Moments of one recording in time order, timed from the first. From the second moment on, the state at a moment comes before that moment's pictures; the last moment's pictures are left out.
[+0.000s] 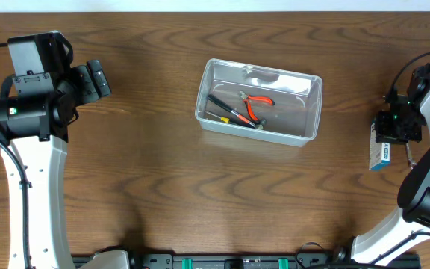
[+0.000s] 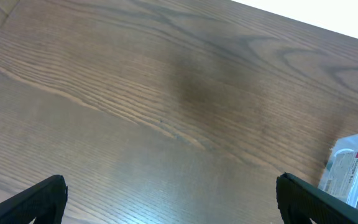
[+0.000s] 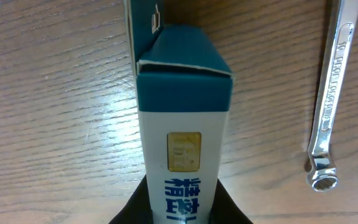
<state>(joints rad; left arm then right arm) 0.13 1.37 1.50 -0.97 -0.09 -0.17 -0.40 1.93 1.39 -1.06 0.02 -0.19</state>
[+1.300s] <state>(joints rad) 0.13 1.37 1.50 -0.97 -0.09 -0.17 0.24 1.94 2.18 -1.33 0.02 -0.24</state>
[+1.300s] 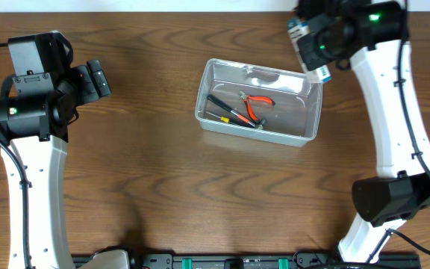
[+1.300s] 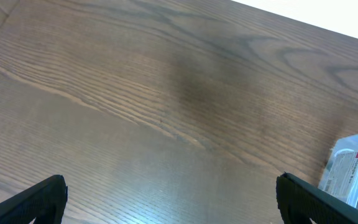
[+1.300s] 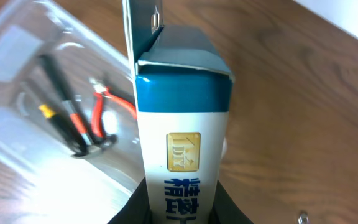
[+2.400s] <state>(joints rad) 0.13 1.37 1.50 -0.97 -0.09 -0.17 0.39 2.32 2.18 -1.38 -0.07 -0.35</state>
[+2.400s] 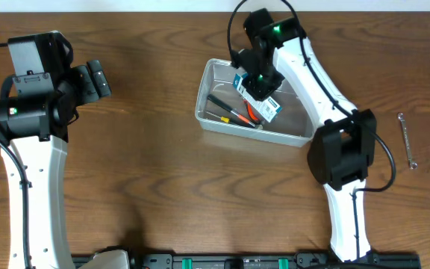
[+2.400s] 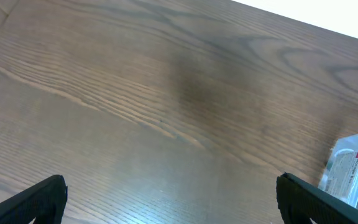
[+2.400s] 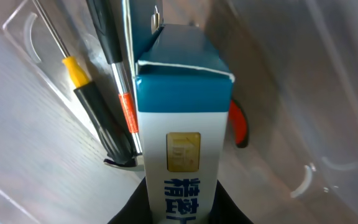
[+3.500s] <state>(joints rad) 0.13 1.37 1.50 -0.97 -0.09 -0.17 0.44 2.33 2.18 -1.40 -0.14 -0.35</state>
